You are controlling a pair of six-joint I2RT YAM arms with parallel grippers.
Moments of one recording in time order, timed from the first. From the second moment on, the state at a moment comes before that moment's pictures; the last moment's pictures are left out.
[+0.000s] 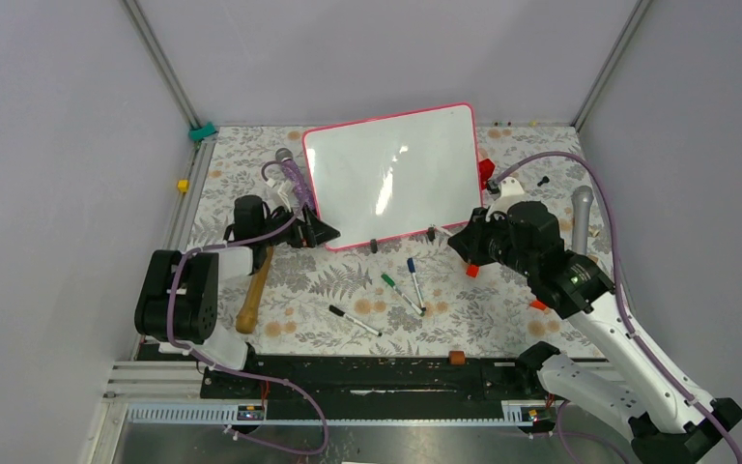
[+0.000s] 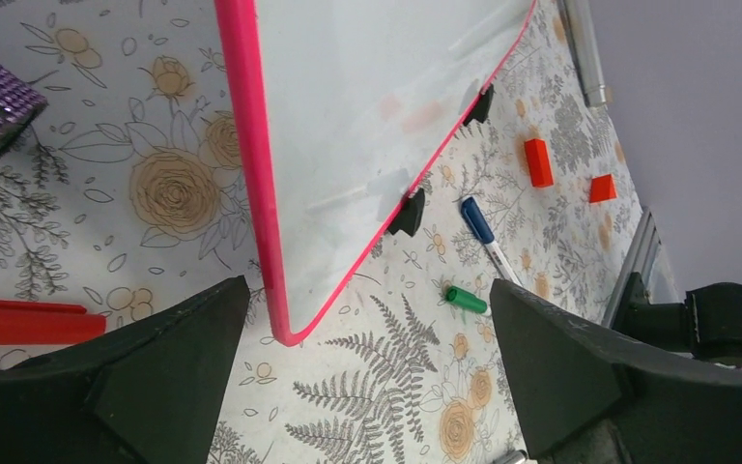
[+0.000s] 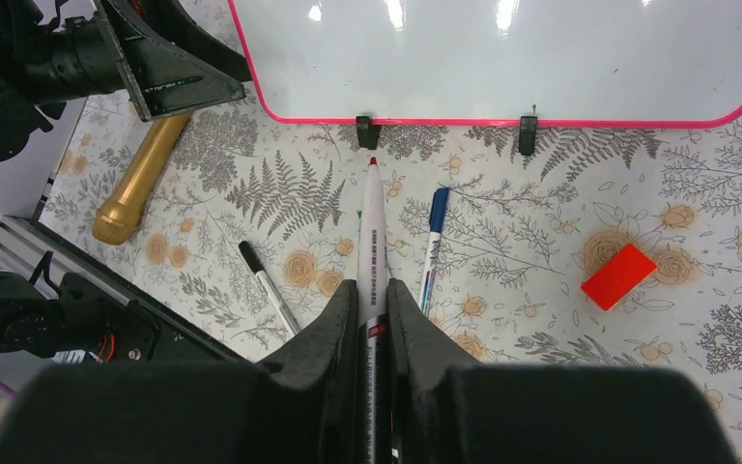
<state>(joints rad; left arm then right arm) -0.07 1.57 0.58 0.53 0.85 -0.44 0.58 0.83 0.95 -0.60 -0.04 0.42</state>
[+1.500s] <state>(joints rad) -0.02 1.14 0.49 0.35 0.35 -0.21 0.58 0.90 1.04 -0.64 -0.04 0.40</state>
